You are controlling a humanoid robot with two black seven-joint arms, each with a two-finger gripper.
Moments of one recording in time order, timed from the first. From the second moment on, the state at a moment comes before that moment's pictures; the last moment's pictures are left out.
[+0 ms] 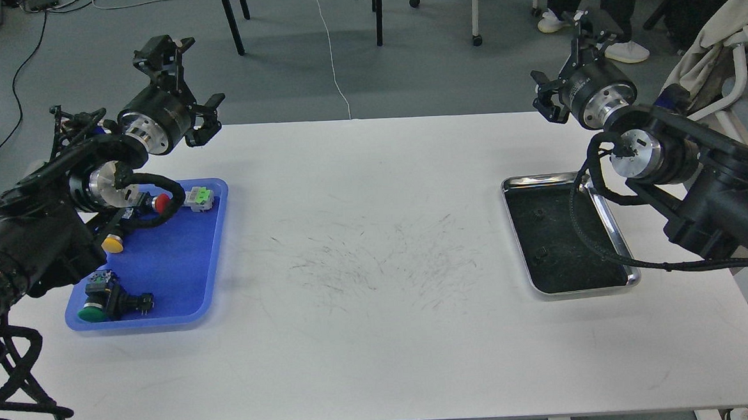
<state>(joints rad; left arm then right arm) -1.03 0.30 -0.29 -0.46 -0.18 -0.32 -0.23 0.98 -0.37 0.42 0.77 0.12 -0.05 0.25</state>
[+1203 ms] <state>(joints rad) -1.00 0.31 -0.29 -0.40 -0.19 -0.46 -0.16 0.97 -0.37 0.39 0.74 0.10 0.07 0.25</state>
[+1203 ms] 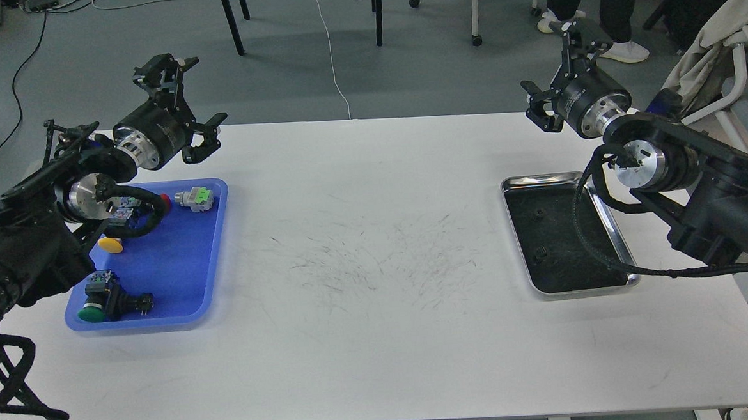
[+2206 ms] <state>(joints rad) -0.99 0.31 -0.29 -0.38 -0.19 -0.46 -0.17 1.29 -0.59 -0.21 0.92 -0.11 0.18 0.26</state>
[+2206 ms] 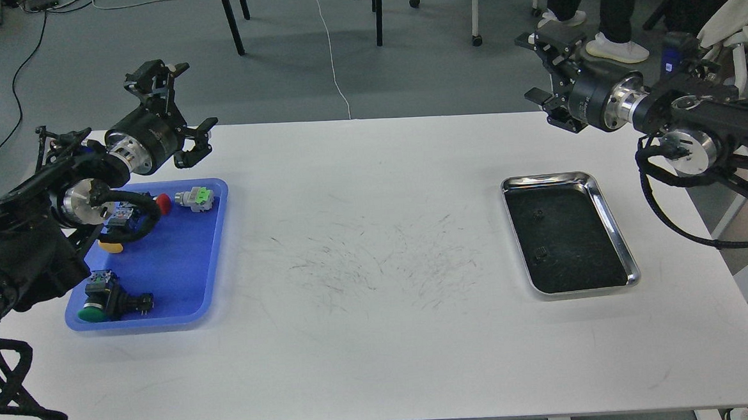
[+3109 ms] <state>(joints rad) -1.00 0.32 -0.29 -0.38 -0.19 -0.45 -0.17 1.38 -0.79 -0.33 1.19 -1.13 0.30 0.27</state>
